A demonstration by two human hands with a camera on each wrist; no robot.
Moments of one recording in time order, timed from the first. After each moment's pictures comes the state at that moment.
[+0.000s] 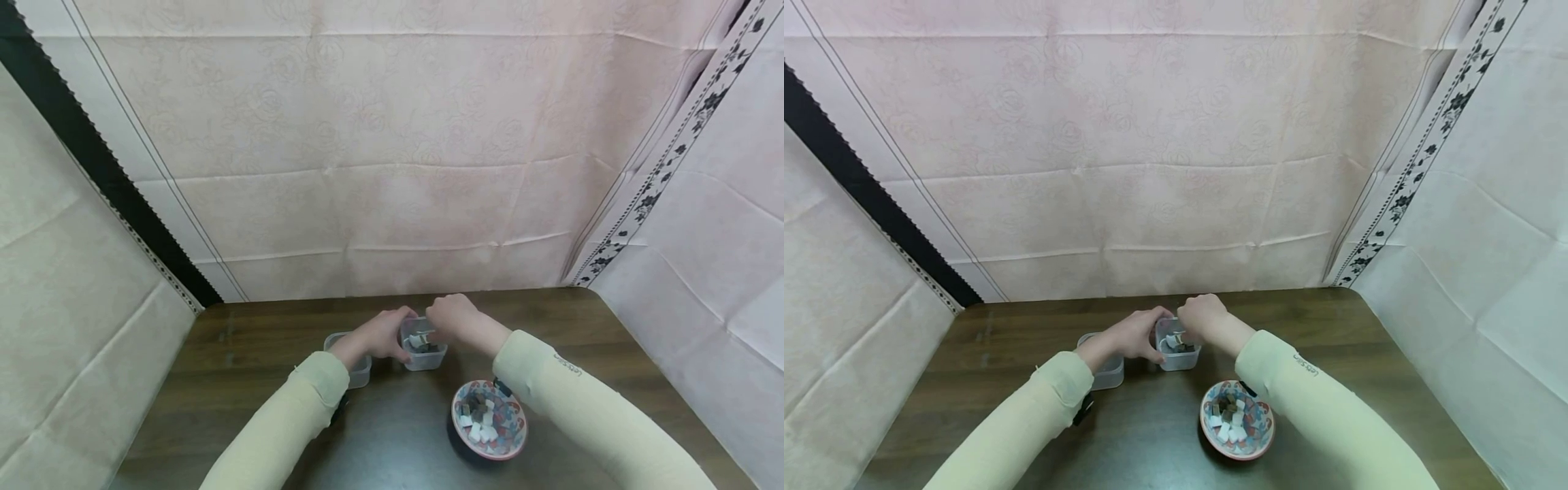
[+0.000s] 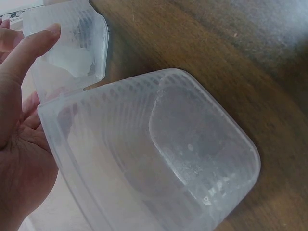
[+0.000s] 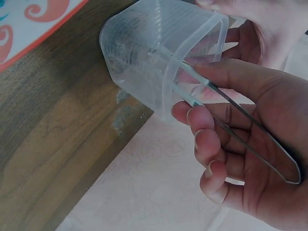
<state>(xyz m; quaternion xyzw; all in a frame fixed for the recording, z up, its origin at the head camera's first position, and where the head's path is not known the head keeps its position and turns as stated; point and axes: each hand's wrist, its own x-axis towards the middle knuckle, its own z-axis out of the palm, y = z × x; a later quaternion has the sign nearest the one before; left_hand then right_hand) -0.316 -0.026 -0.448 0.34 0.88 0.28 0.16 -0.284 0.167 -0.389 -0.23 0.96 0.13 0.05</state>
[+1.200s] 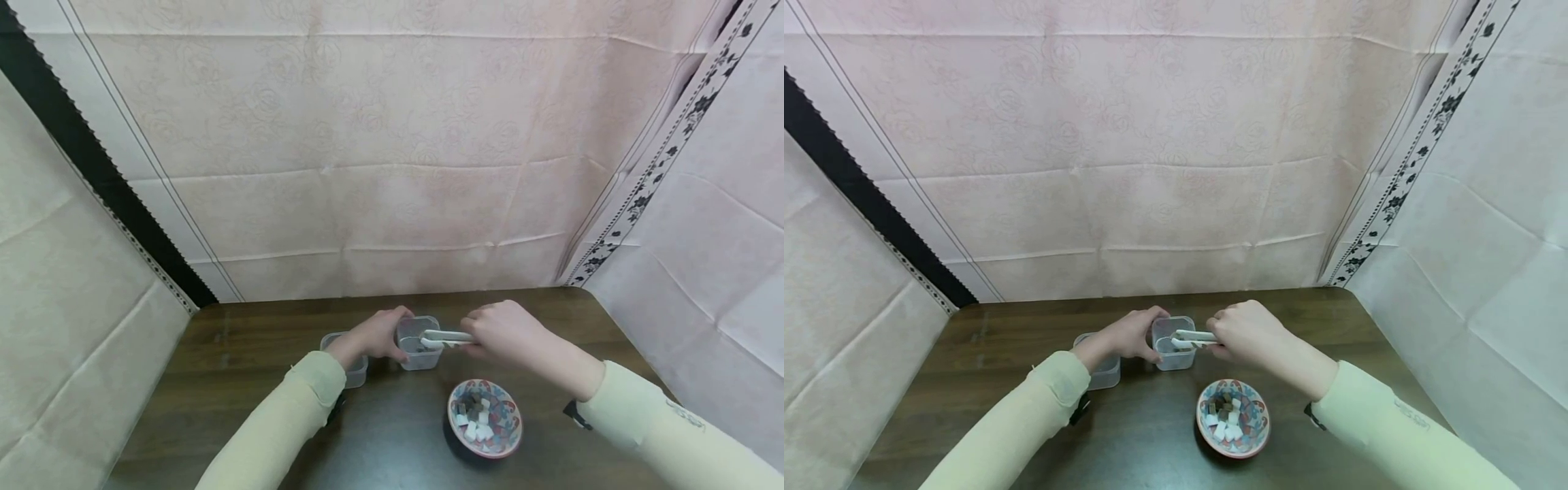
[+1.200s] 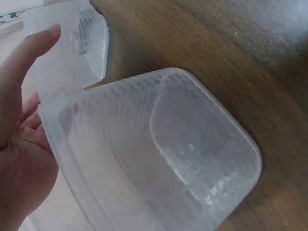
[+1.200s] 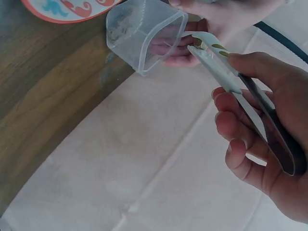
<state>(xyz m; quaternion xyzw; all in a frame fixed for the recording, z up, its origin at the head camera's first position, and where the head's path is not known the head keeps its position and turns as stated) -0.313 -0.026 -0.446 0.34 0.89 0.27 0.15 -0.202 0.230 -0.340 -0.37 0.91 0.09 -0.14</state>
